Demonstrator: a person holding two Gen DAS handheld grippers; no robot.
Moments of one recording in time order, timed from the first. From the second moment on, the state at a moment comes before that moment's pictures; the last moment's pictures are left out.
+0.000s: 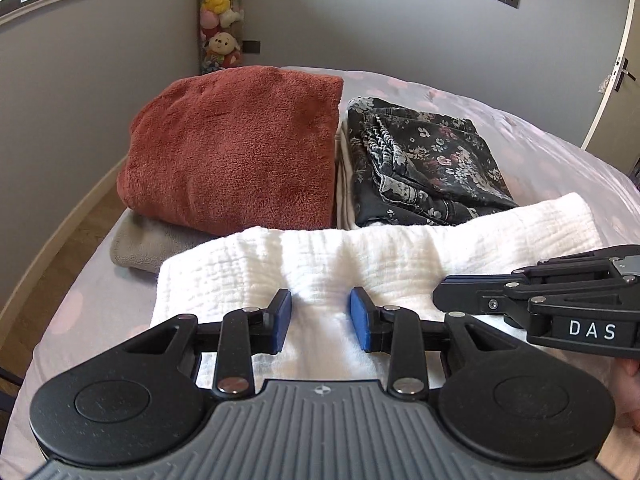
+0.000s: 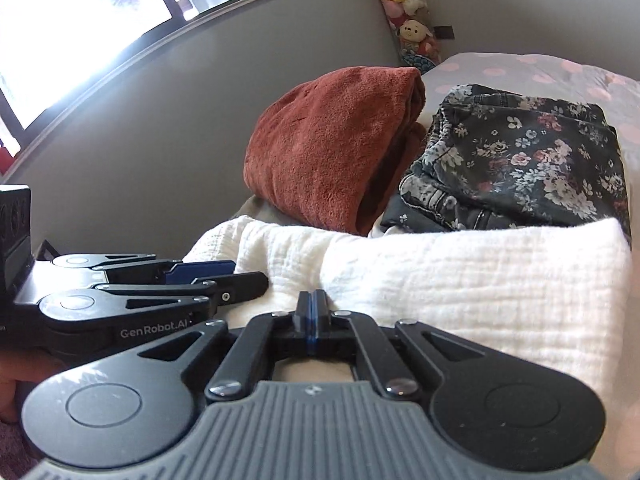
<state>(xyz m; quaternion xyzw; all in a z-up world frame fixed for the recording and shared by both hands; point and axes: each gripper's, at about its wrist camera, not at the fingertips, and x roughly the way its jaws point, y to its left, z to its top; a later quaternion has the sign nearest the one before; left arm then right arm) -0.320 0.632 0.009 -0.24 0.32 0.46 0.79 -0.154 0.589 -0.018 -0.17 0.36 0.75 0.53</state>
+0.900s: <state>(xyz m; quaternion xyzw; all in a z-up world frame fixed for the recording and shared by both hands) -0.301 0.456 0.044 -0.16 0.34 0.42 0.83 -0.156 0.410 0.025 -0.20 0.29 0.76 0.55</state>
